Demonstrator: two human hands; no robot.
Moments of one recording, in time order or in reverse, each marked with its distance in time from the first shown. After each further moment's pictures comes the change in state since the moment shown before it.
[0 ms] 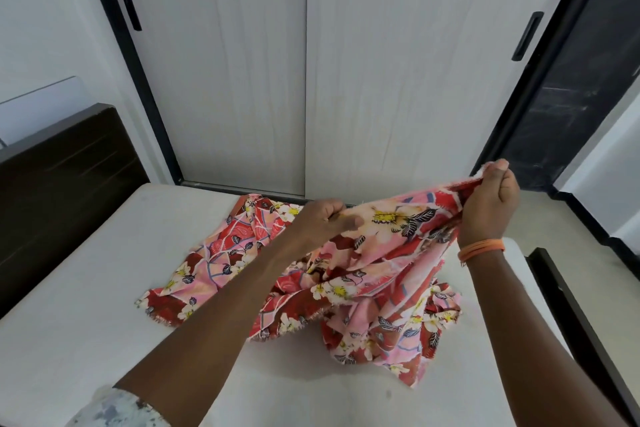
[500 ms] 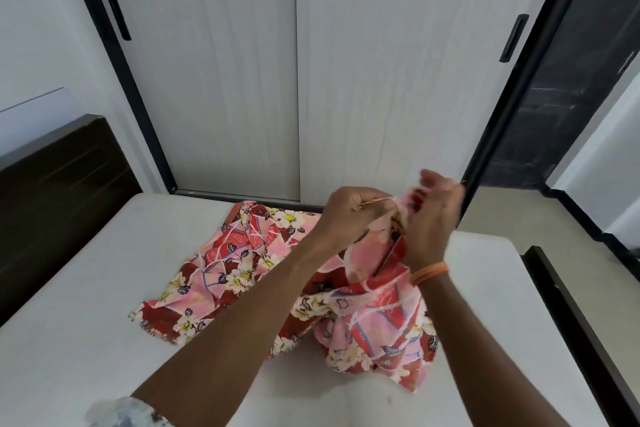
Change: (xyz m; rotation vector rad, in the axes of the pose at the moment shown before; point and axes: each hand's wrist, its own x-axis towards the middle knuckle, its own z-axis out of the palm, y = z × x) left_hand 0.013 0.061 0.037 -0.196 0.059 0.143; right_hand -0.059 0.002 0.028 0.087 -0.127 0.041
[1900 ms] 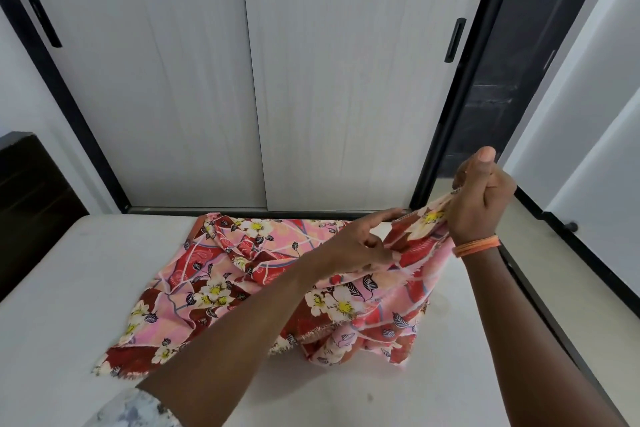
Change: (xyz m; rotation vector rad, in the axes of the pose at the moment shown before) left_hand 0.010 -0.035 0.043 -0.152 -0.580 -0.190; right_hand 0.056 -0.047 -0.069 -0.158 0.021 -0.599
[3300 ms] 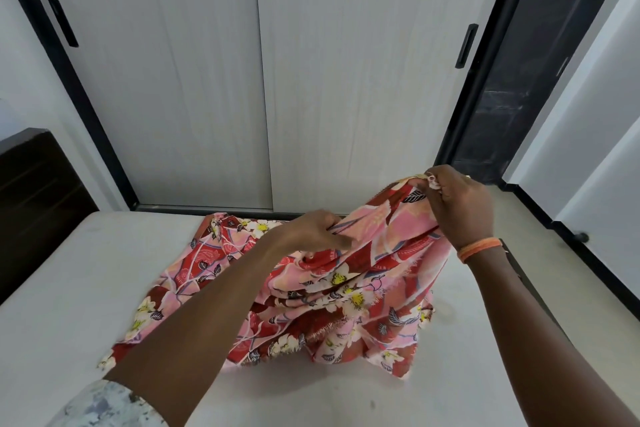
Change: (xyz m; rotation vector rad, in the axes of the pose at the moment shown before) left_hand -0.019 0.017 -0.069 0.540 0.119 -0.313; right_hand 0.004 0.036 -0.001 -0.646 -0.471 -0.314
